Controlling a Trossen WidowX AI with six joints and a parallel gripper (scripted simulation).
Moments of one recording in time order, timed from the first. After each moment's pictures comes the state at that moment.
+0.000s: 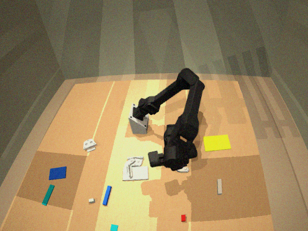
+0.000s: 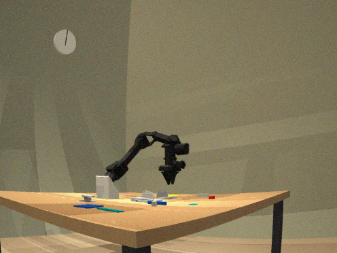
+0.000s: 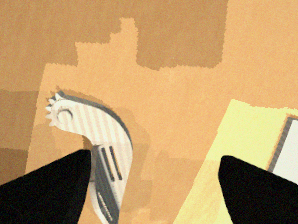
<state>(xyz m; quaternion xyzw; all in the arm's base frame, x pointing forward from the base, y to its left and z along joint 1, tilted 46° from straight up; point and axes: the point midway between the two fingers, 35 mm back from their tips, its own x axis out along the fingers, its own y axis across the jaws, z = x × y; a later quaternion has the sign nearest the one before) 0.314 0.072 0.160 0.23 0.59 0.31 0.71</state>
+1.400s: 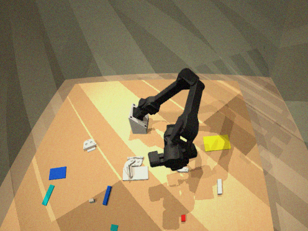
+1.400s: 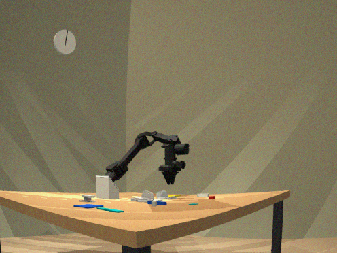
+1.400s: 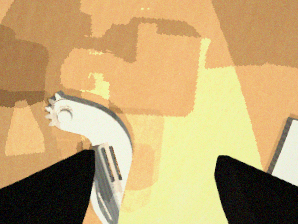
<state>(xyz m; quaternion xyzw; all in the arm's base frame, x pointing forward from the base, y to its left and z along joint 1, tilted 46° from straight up) 0.314 0.072 0.160 0.22 0.59 0.31 0.71</state>
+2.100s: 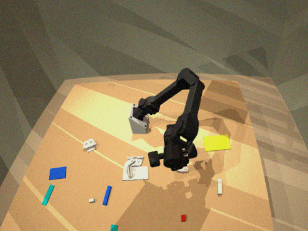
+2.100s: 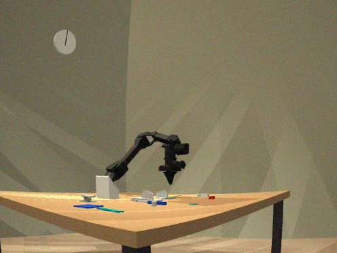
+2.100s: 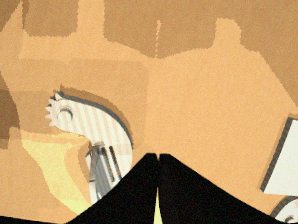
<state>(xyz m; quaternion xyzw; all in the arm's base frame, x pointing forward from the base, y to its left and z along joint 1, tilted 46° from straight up) 0.314 0.072 0.160 0.22 0.59 0.31 0.71</state>
